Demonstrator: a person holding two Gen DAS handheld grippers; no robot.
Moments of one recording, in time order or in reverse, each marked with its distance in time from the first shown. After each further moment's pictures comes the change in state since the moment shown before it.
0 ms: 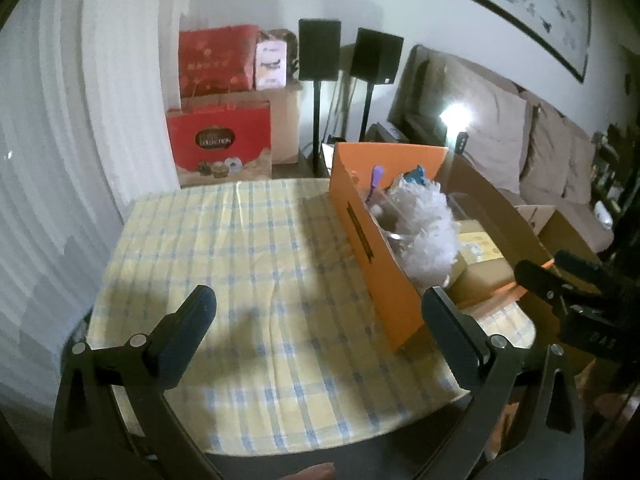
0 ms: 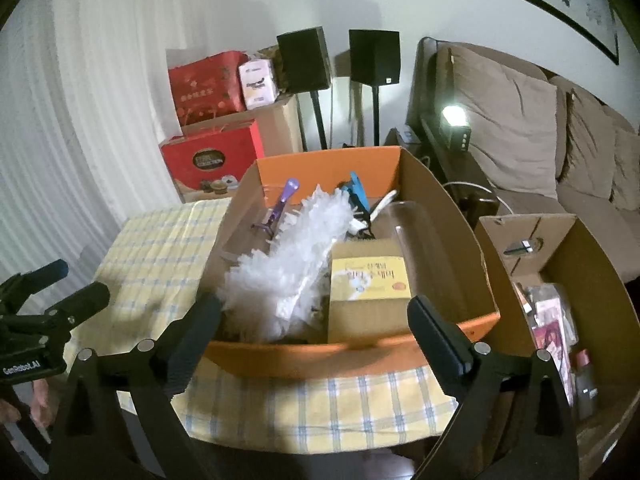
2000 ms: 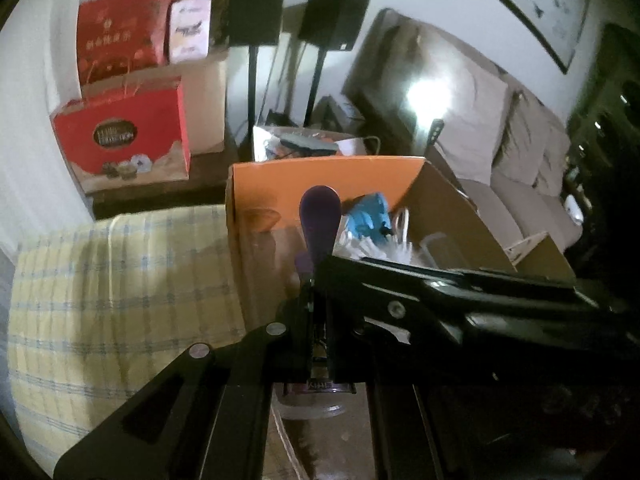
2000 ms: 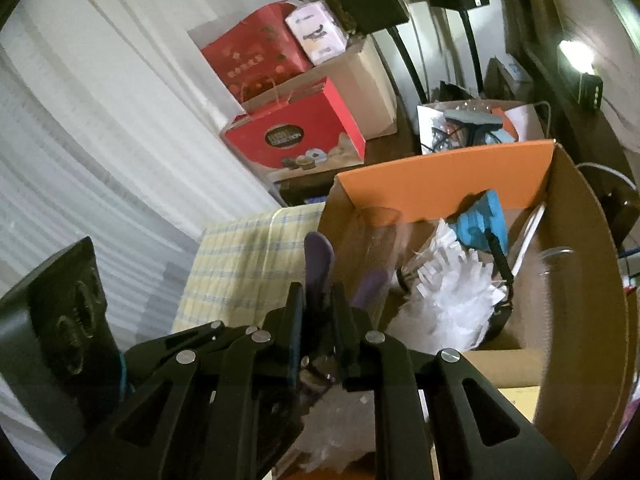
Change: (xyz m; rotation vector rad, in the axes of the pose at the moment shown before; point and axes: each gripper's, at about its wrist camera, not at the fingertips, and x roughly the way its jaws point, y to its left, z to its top) left arm 0.159 -0.071 0.101 0.022 0.161 -0.182; right arm 0.140 0.008 0.121 0.133 0.296 0.441
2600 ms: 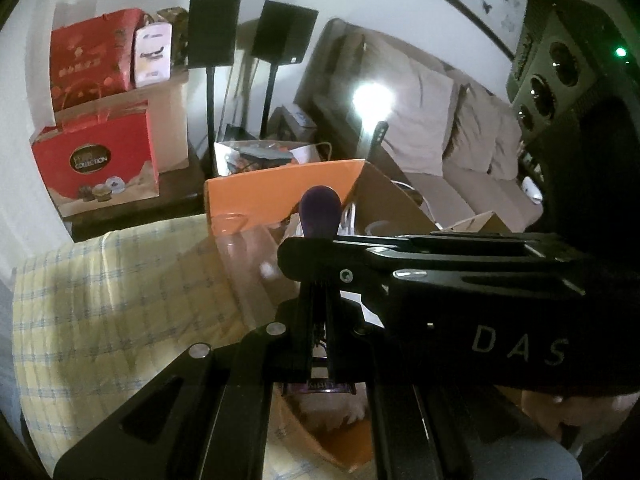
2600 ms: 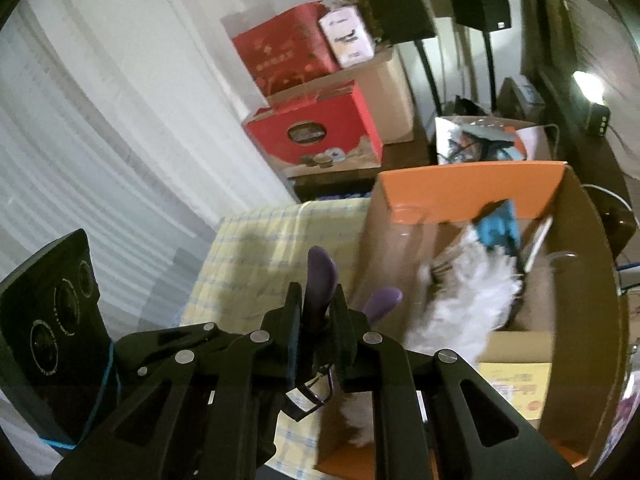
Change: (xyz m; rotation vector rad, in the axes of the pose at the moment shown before) left arm -0.058 -0.007 -0.008 0.112 -0.026 -0.140; right arm -0.022 0.051 -0.014 -0.090 -0.018 -0.040
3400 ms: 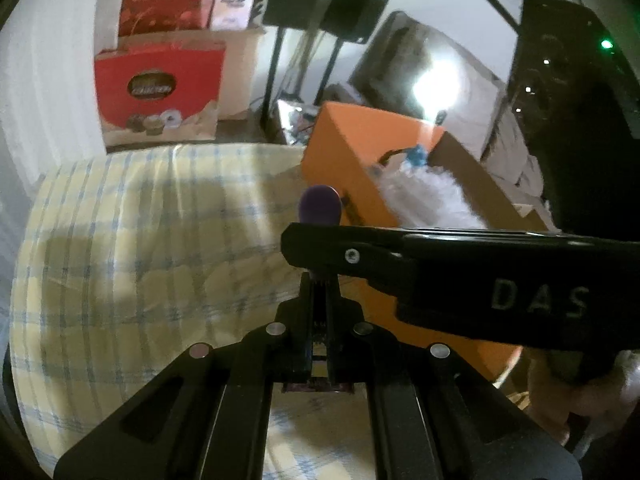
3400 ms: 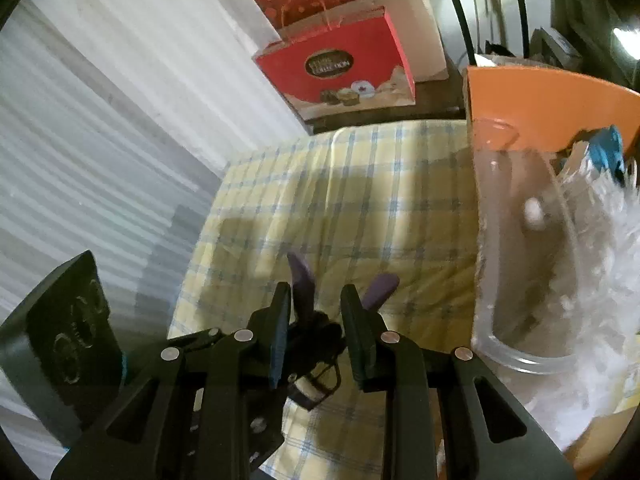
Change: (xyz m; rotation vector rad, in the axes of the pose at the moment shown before) left arm -0.011 0.100 -0.073 -0.144 0.027 0.045; right arm 0.108 0.045 -0.036 0.013 0.147 0.057
